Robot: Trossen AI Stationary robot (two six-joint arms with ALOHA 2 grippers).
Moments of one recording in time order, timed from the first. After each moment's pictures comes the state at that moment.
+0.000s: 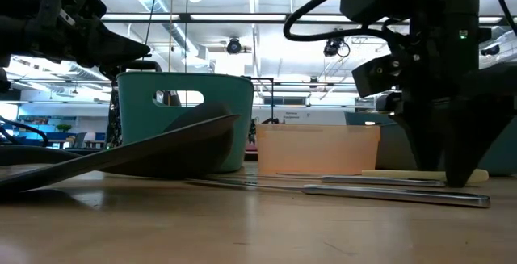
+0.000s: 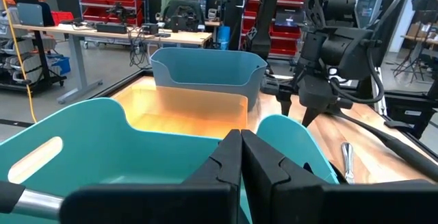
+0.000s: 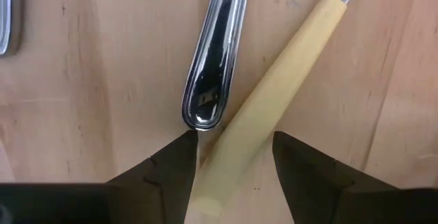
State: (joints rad) left arm 0.00 0.33 0.01 0.31 -0.14 -0.09; right arm 0.38 1.85 1.09 -0.81 0.06 0.36
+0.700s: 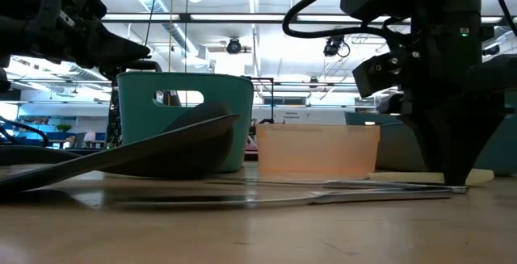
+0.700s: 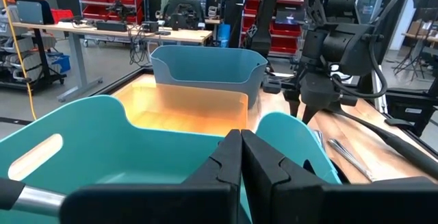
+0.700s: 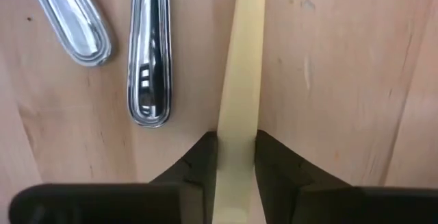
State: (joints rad) left arm 0.00 0.33 0.01 0.30 -0.14 -0.09; right arm 0.37 1.87 1.06 -0.77 0.03 0.41
